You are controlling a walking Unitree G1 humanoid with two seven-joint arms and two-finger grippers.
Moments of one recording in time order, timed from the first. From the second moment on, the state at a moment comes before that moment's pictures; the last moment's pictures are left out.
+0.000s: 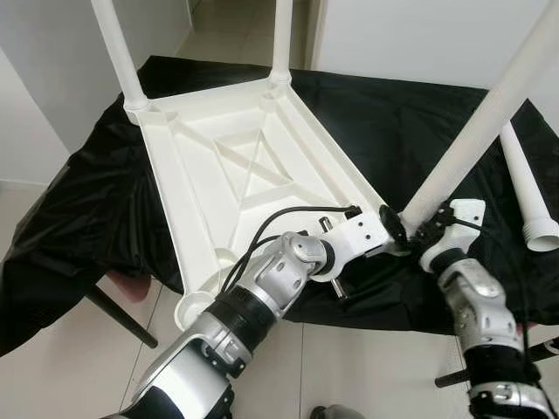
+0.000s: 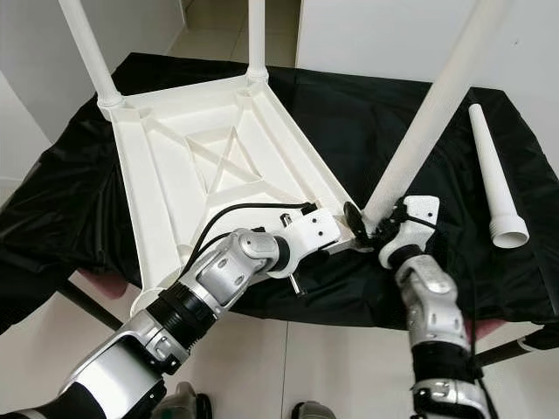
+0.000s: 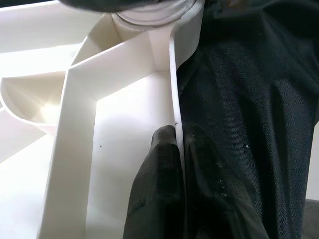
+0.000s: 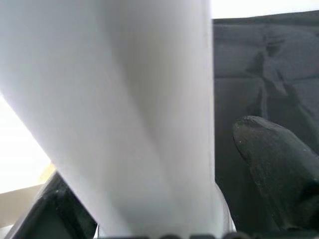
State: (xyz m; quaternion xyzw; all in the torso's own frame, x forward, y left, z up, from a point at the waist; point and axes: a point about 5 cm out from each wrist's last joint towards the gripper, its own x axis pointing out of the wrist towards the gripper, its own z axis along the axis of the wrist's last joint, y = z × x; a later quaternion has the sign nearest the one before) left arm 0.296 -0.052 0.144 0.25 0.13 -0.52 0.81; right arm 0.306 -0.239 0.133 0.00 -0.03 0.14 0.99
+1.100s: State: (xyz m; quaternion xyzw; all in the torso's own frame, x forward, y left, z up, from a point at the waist) left arm 0.297 -0.051 0.141 0.25 0.13 -0.52 0.81; right arm 0.318 -0.256 0.114 -0.03 0.02 0.26 0.97
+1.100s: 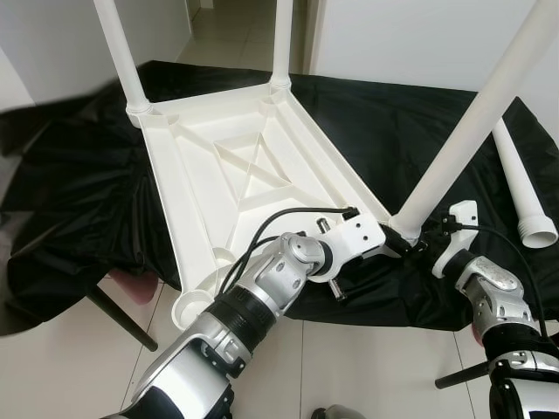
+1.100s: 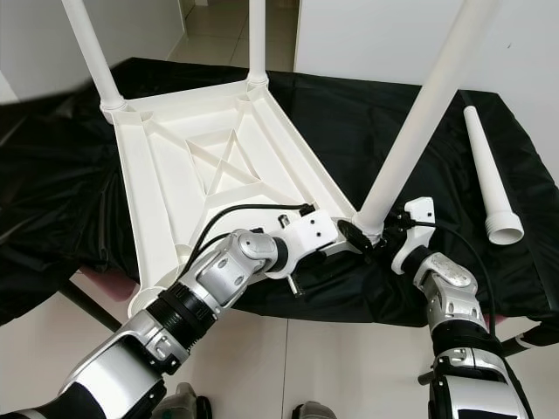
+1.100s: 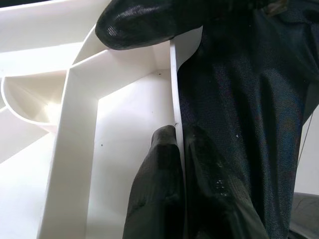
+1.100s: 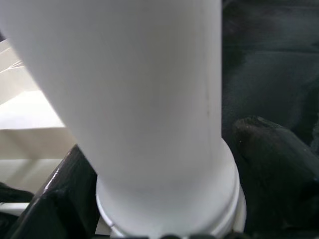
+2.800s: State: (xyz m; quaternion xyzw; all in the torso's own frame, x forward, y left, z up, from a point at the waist) left arm 0.296 -0.054 0.145 0.26 0.12 -0.51 0.81; right arm 0.299 -0.191 0.123 0.04 -0.04 -0.16 0.98
